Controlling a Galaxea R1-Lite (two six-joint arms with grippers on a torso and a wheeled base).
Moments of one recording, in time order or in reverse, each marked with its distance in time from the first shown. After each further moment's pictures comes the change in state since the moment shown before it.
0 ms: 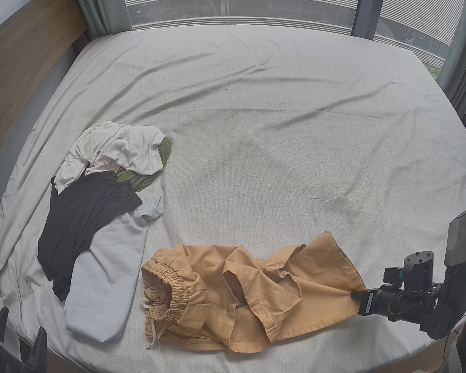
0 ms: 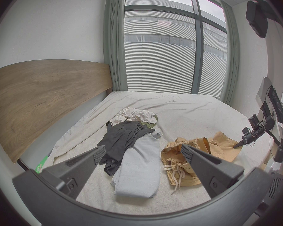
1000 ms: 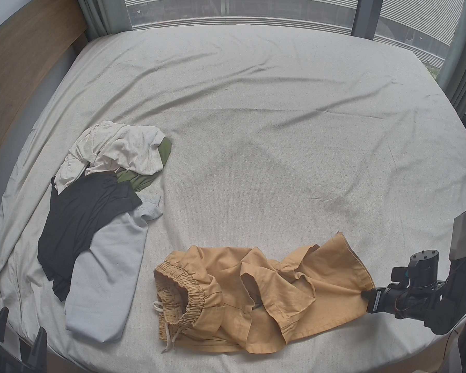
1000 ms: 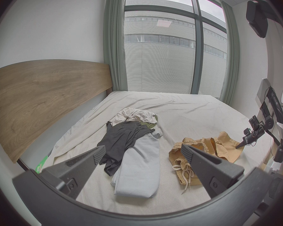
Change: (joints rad) left arm 0.000 0.000 0.000 0.000 0.000 0.000; right arm -0.080 -0.004 0.001 0.044 -0.009 -0.044
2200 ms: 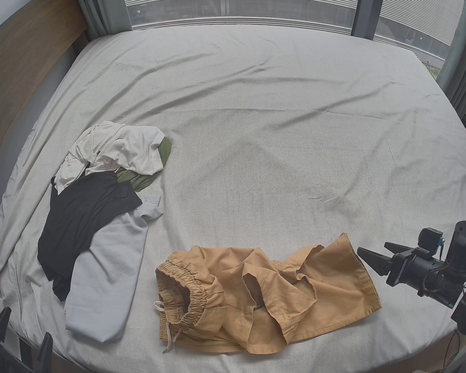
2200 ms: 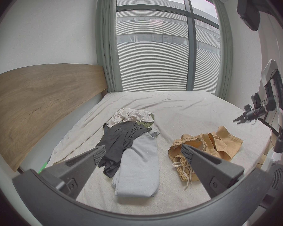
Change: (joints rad) left arm -0.001 0.000 0.000 0.001 -0.059 0.080; right arm 0.126 -0.492 -0.066 0.082 0.092 -0.014
